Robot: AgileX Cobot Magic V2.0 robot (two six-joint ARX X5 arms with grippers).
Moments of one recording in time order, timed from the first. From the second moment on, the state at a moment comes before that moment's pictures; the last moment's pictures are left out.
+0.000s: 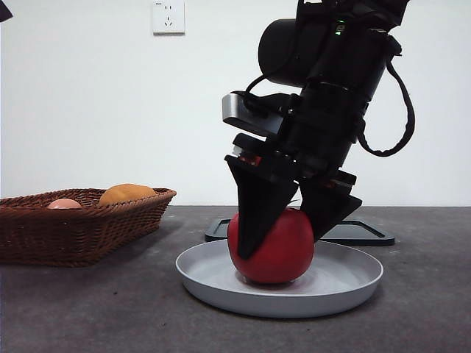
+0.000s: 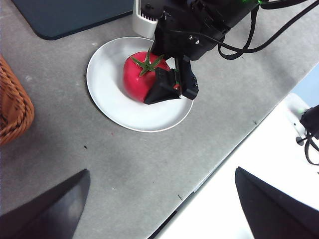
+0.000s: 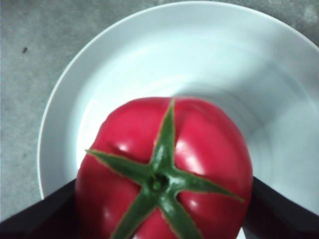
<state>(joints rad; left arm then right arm) -0.66 0.75 0.96 -0.92 0.27 -0.14 0.68 1.71 1.09 -0.56 -0.23 0.00</state>
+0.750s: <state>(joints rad) -0.66 0.75 0.96 -0.92 0.27 -0.14 0.47 1.77 1.44 -0.59 -0.16 0.00</state>
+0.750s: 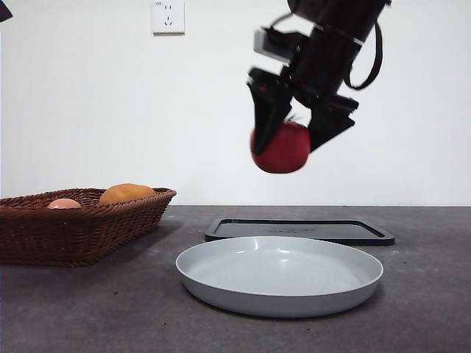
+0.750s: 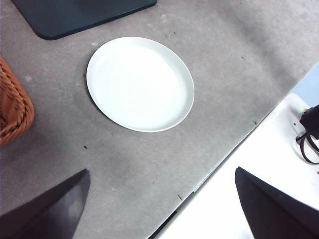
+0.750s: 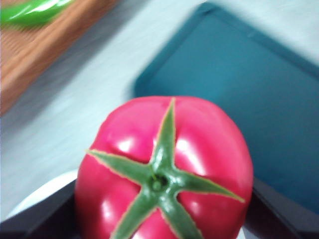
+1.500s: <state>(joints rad) -0.66 0.75 0.96 -0.93 0.27 -0.14 0.37 2.16 1.68 -0.49 -0.16 -0.03</state>
